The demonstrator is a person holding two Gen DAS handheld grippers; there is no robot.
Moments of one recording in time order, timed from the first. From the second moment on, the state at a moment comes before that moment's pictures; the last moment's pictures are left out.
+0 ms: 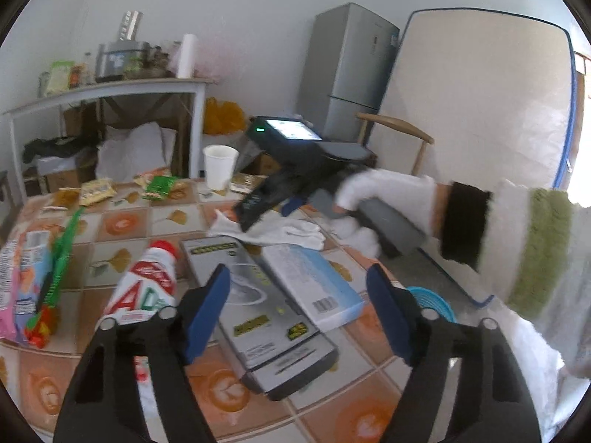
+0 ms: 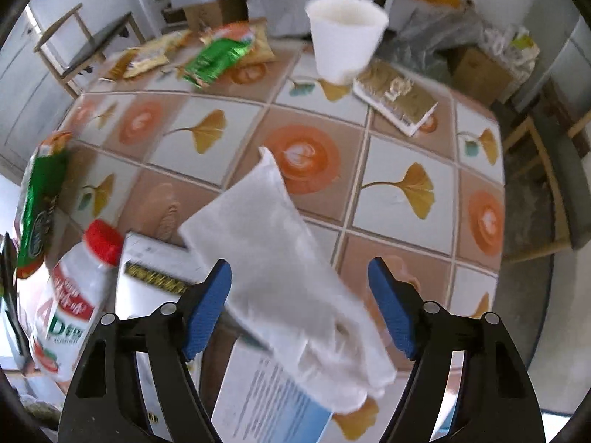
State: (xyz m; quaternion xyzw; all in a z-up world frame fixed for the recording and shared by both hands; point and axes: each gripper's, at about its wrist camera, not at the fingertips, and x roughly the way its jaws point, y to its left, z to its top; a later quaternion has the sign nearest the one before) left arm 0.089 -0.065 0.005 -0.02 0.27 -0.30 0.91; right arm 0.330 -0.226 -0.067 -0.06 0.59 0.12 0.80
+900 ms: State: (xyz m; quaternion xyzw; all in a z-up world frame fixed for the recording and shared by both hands) left arm 0.141 -0.090 -0.026 -0.08 0.39 -0.36 0.84; right arm 0.283 -0.320 -0.084 0.00 0.59 0.02 0.81
